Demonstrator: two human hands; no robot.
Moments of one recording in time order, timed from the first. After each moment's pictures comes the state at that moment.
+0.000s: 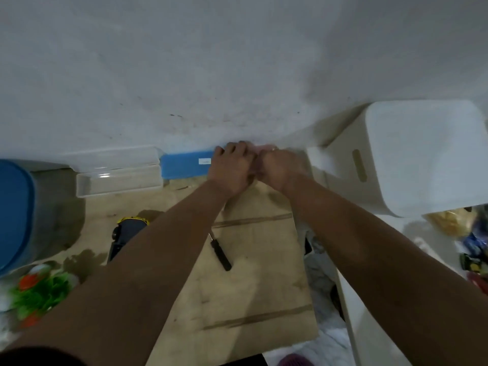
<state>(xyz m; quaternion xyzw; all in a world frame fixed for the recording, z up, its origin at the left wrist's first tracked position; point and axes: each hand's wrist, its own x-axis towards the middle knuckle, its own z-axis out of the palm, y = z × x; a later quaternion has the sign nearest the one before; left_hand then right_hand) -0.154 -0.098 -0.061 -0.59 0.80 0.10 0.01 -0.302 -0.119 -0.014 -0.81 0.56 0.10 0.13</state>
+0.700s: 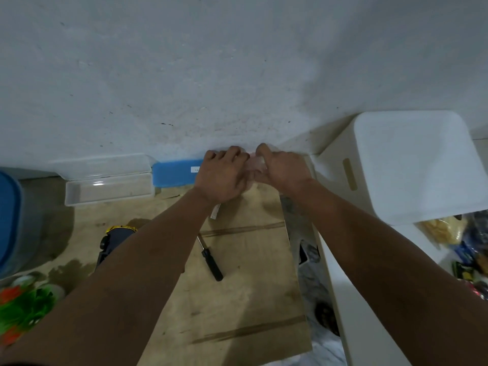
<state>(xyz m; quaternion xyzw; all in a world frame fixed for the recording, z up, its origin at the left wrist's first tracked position) -0.146 -0.095 -0.047 -0.57 0.82 0.06 -0.09 -0.334 -0.131 -0.014 -0.86 0.50 0.03 0.07</state>
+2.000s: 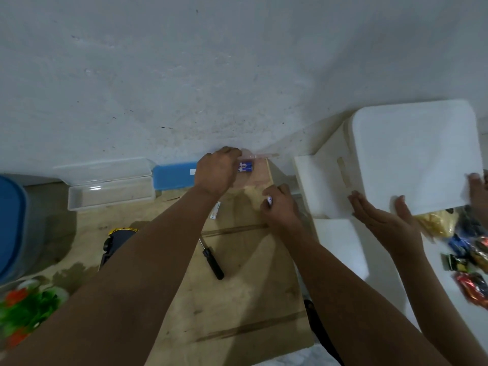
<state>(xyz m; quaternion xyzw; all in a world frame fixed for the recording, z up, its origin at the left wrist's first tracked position) -0.151 -0.102 -0.037 -0.64 0.74 0.13 -0.18 -0.345 -0.041 -0.074 -0.65 0.71 -0.08 0.26</state>
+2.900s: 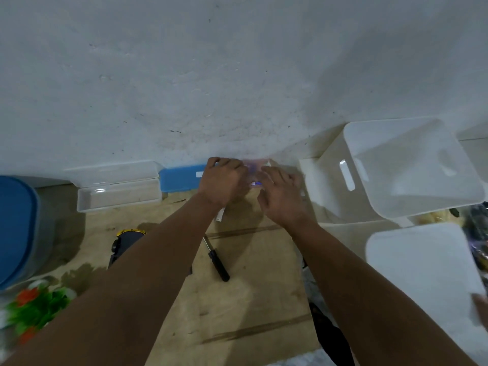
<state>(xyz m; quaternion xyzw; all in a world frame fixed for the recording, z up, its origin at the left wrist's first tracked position) -0.140 -0.089 -0.048 -0.57 0.81 0.09 -0.05 -0.336 -0.068 -0.055 -0.82 0.56 -0.04 0.08</state>
